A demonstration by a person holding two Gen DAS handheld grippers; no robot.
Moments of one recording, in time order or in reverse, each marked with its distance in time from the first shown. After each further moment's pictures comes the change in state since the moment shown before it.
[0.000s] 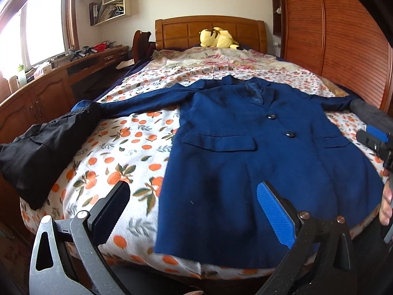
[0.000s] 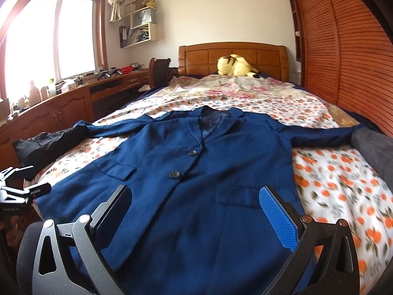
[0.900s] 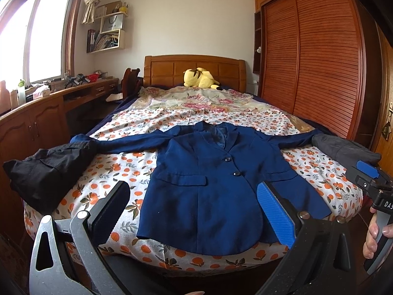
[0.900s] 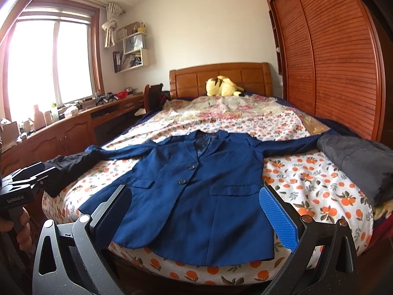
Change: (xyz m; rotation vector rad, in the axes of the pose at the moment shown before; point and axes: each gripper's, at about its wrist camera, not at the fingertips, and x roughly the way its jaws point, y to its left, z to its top) left arm -0.130 -0.022 0.010 -0.040 -0.214 -0.123; right arm -0.139 0.013 -0.021 0.068 -0.096 -0.058
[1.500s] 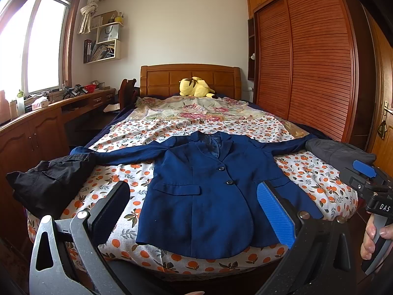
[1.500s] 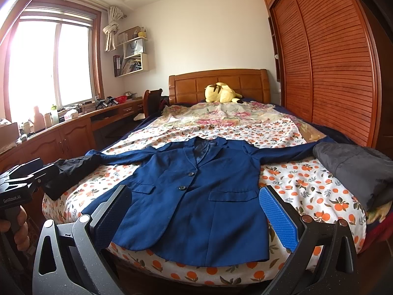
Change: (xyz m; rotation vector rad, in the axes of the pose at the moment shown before) left arm -0.027 -0.016 0.011 0.029 -0.058 -0.017; right arm -0.024 0.007 0.007 -0.012 -0.042 -0.015
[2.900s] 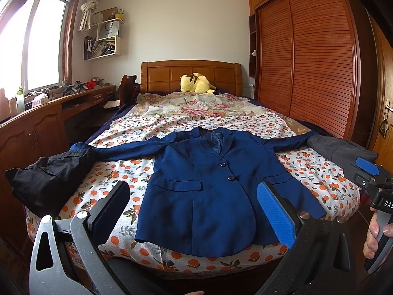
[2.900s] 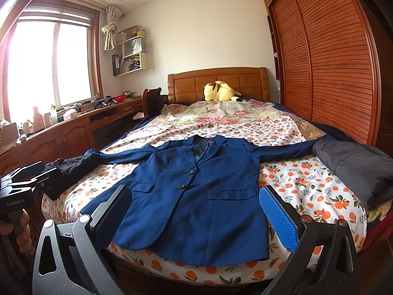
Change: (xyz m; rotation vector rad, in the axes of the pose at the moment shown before) left arm 0.009 0.001 -0.007 0.004 0.015 0.000; right arm 0.001 -0.001 -0.001 0.007 0.005 -0.004
